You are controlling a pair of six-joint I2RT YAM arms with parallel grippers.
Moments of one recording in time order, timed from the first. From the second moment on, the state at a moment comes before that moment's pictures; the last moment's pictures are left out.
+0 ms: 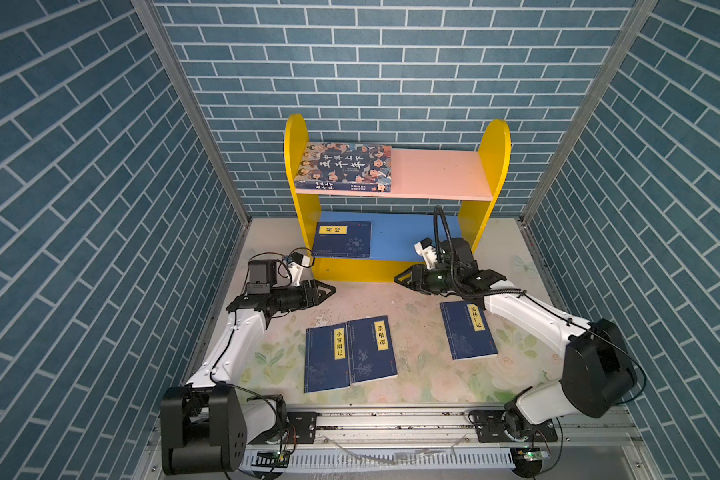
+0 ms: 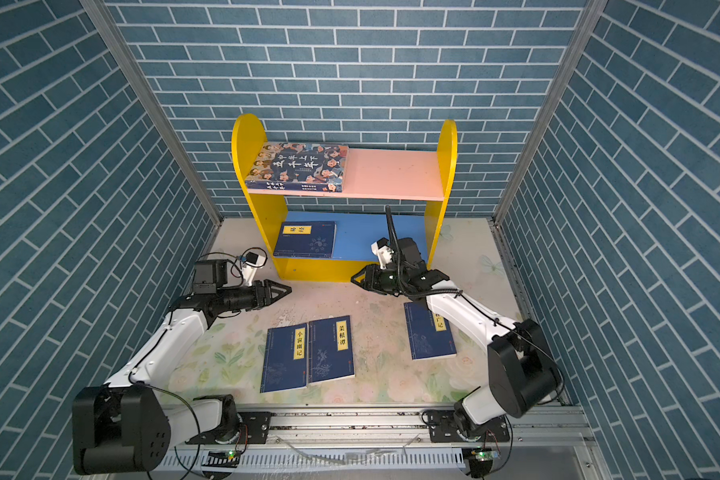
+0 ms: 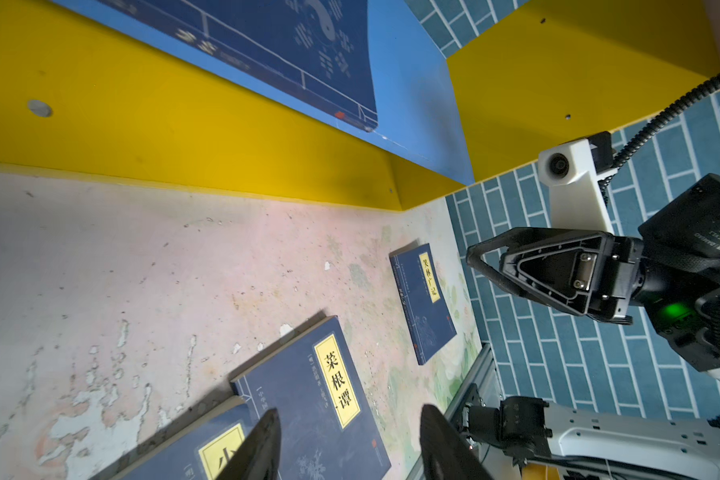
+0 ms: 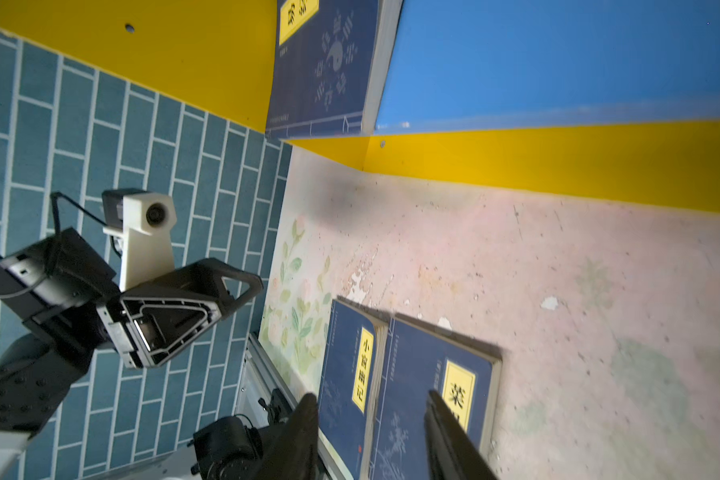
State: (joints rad) left arm 0.01 1.20 0.78 -0.41 0.93 -0.30; right arm 0.59 1.45 1.03 -0.24 -0.56 0.68
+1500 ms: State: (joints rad) left arm -0.49 1.35 0.81 -0.35 0.67 -0.13; right arm 0.00 1.18 0.48 -0.34 -0.18 0.60
